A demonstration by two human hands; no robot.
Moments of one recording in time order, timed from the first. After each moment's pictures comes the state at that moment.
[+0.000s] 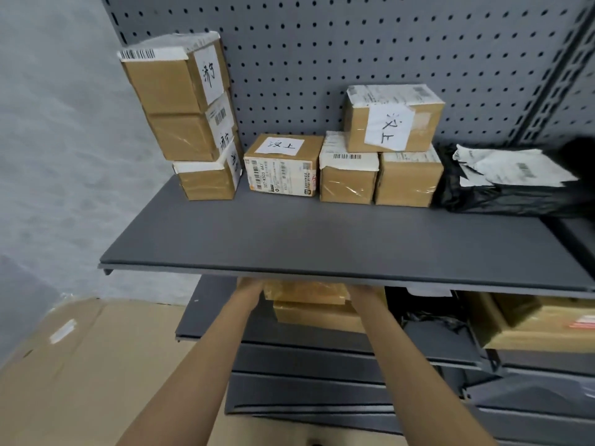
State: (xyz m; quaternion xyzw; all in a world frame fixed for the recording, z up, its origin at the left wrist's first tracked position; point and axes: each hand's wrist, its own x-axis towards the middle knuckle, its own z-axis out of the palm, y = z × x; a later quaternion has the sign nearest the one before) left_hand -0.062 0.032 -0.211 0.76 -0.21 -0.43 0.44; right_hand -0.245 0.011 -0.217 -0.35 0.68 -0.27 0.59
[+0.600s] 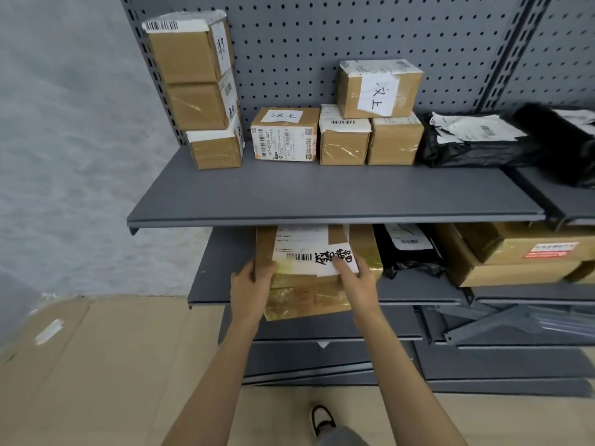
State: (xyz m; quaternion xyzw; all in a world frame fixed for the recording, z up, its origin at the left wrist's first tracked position) left_hand -0.061 0.159 -0.220 0.73 -0.33 -0.38 0.46; right_hand -0.227 0.126 -0.224 -0.38 0.62 -0.42 0.55
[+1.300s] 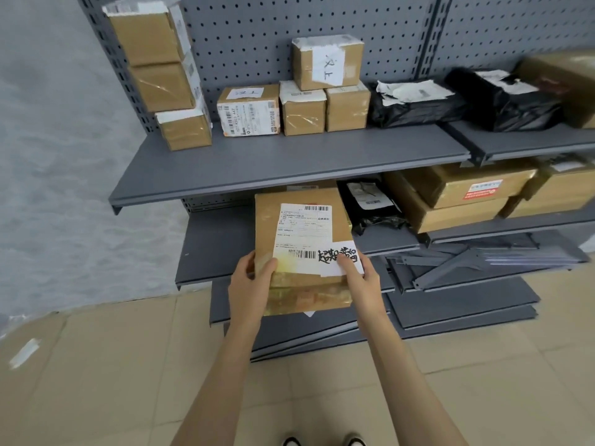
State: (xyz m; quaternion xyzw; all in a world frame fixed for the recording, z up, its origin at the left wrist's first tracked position) left_hand -0.090 0.241 -0.218 0.69 -0.37 -0.40 0.48; right_hand -0.263 0.238 -0.232 -0.32 0.61 -0.50 0.53
